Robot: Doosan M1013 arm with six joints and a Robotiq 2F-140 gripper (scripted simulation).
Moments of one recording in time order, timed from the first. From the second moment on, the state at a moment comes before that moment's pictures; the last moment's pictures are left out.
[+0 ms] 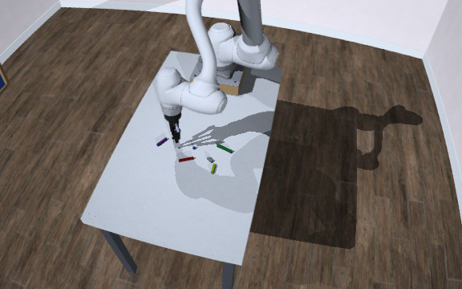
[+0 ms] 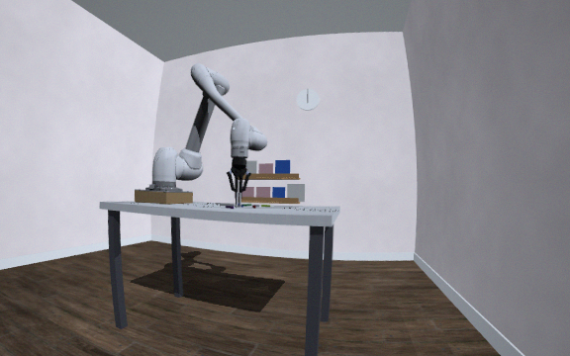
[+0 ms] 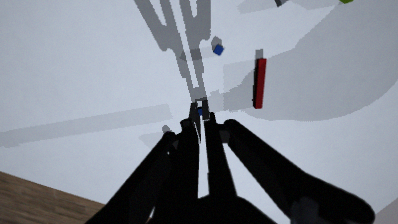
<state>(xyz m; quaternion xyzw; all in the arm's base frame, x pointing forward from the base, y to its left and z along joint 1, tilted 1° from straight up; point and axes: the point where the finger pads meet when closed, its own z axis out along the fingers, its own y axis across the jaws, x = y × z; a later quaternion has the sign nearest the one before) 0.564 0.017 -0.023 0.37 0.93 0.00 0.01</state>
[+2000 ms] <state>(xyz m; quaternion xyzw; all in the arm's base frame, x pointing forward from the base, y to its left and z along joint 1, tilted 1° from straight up) 0.564 0.017 -0.035 0.37 0.93 0.00 0.01</state>
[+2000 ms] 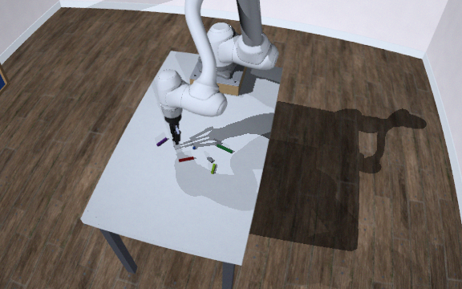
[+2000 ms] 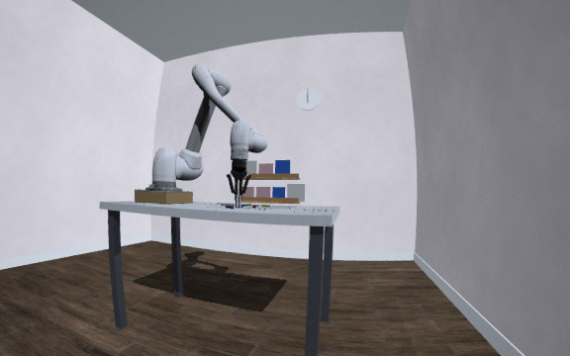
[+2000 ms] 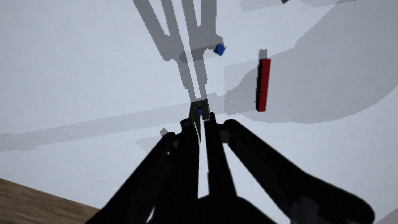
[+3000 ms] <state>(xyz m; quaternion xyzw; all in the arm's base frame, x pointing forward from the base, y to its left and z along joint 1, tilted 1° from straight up) 0.564 0.017 -0.034 0.37 0.93 0.00 0.01</state>
